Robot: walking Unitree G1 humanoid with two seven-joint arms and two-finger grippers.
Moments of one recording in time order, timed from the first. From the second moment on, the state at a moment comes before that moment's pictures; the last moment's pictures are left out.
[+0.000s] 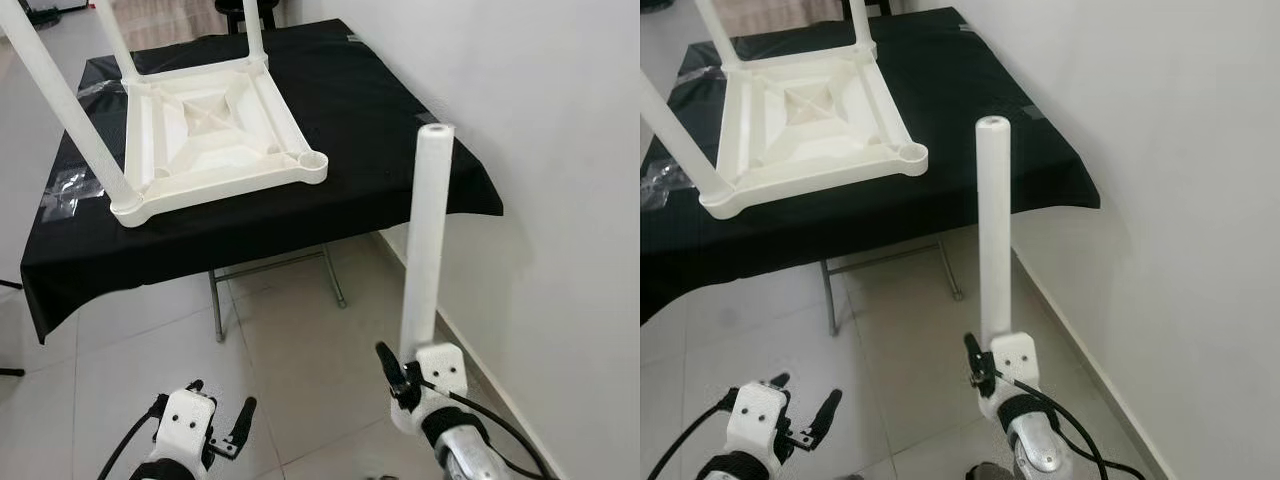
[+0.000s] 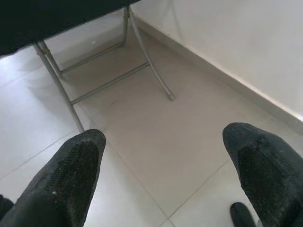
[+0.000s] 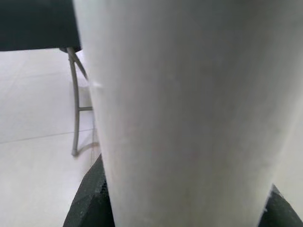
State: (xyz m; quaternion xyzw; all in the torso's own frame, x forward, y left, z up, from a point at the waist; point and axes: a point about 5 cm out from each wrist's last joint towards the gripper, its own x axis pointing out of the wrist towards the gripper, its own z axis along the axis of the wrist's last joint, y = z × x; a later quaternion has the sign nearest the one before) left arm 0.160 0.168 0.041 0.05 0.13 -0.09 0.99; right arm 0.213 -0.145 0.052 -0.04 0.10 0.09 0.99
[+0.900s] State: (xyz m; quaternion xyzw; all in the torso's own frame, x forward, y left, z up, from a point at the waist) left arm 0.184 0.170 0.043 0.04 0.09 -0.02 0.99; right arm 0.212 -0.161 0.036 -0.05 0.13 0.10 0.99
